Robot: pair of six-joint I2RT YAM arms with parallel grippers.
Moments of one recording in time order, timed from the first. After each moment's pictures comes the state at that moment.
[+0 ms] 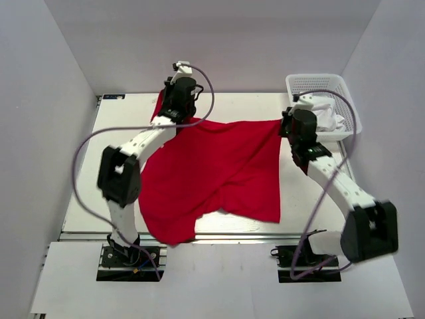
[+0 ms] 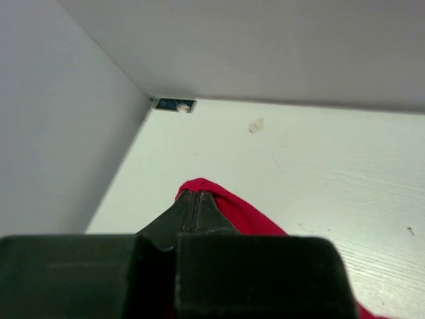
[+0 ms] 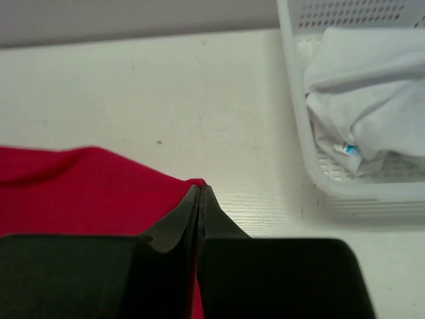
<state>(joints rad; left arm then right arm) -0.50 1.85 1.60 0.04 -0.97 0.21 0.29 1.25 0.93 0.07 0.23 0.16</state>
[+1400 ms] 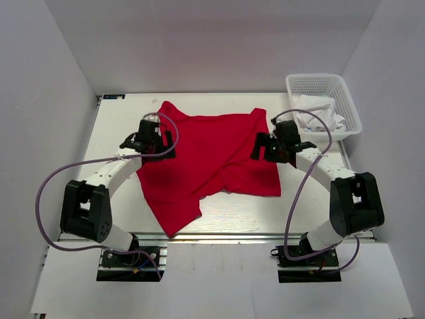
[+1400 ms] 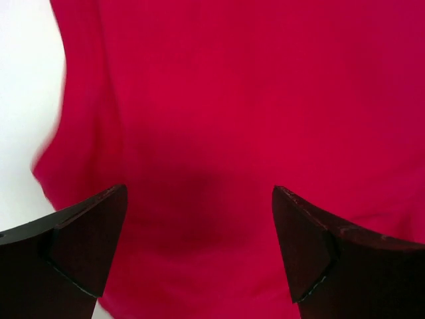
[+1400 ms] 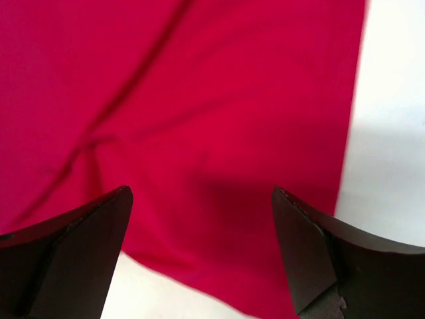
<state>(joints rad) -0.27 1.47 1.05 -0.39 -0.12 -0.36 0.30 1.52 0.98 -0.26 -0.14 0.33</state>
